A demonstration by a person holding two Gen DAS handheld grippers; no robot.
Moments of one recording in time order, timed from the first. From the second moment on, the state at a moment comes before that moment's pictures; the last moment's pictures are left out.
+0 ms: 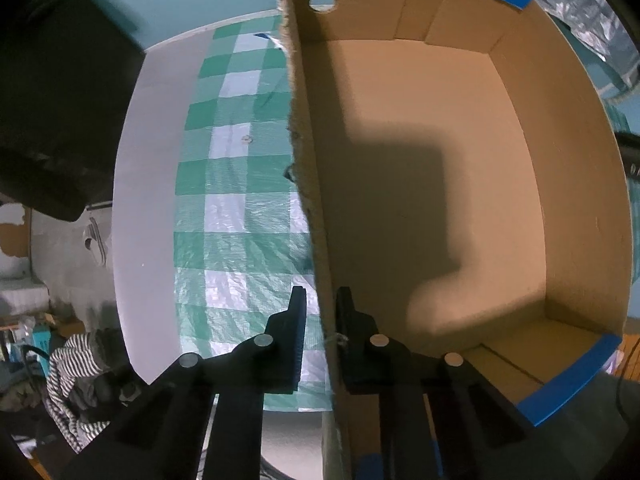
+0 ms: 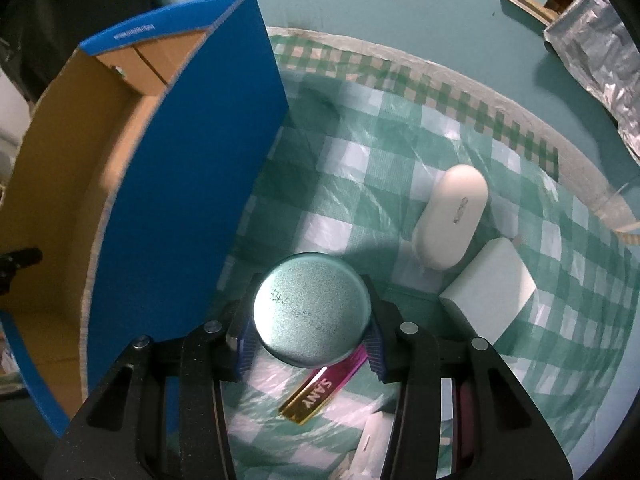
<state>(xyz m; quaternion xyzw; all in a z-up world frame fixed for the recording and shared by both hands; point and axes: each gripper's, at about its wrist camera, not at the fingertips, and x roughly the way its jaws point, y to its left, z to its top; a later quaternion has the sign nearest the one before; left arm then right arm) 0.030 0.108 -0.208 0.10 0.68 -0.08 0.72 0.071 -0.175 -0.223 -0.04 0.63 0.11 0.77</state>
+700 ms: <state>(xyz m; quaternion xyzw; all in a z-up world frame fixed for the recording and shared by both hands) 0.027 0.103 -0.205 0.11 0.68 -0.09 0.72 0.104 -0.142 -0.129 -0.06 0.59 0.14 0.79</state>
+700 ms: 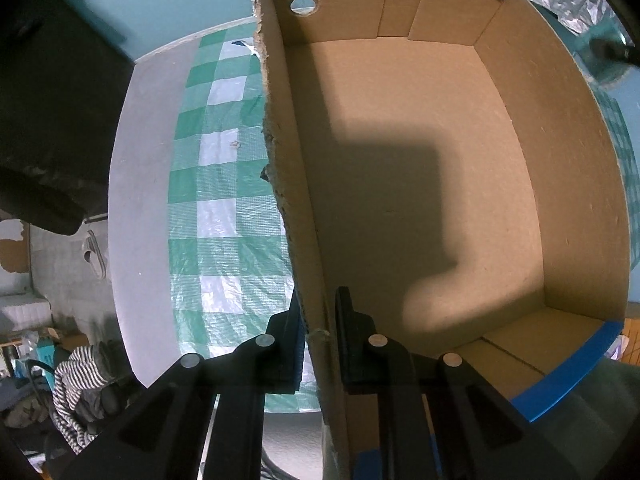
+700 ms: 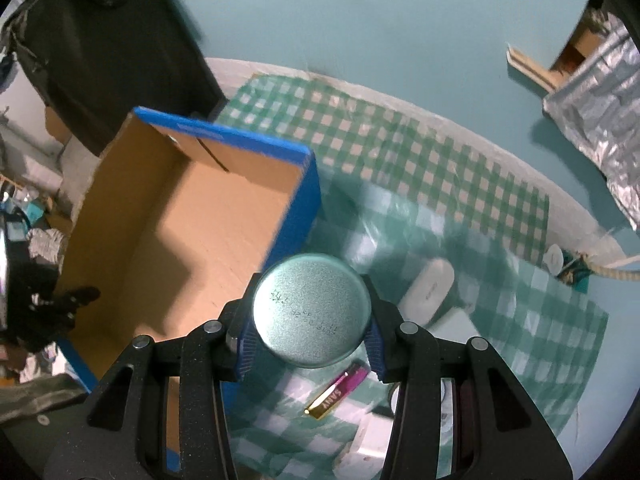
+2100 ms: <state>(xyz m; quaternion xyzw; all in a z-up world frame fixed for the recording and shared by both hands) 0.026 0.108 -0.208 0.11 0.67 -0.09 0.72 0.167 -0.051 -0.188 -0.11 0.62 0.18 0.76</state>
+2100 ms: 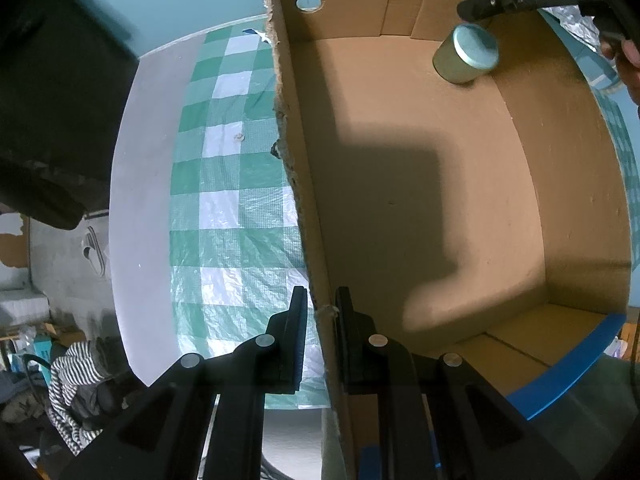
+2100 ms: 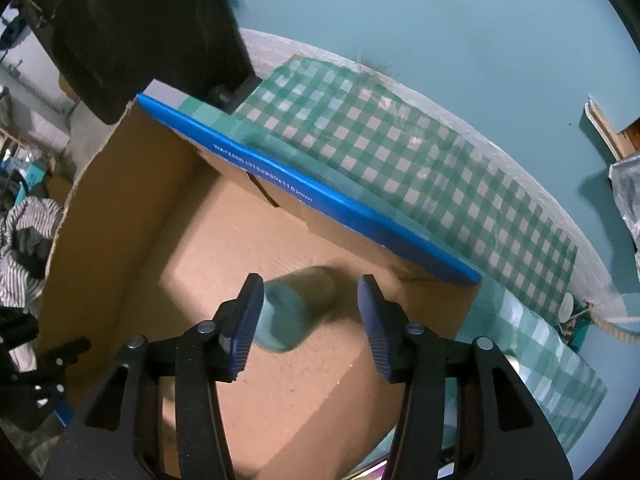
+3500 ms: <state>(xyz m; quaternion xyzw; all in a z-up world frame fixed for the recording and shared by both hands) 0.028 0.109 -0.208 0.10 0.67 -0.09 0.73 0.144 -0.180 -0.129 -0.03 0.61 0.07 0.79</state>
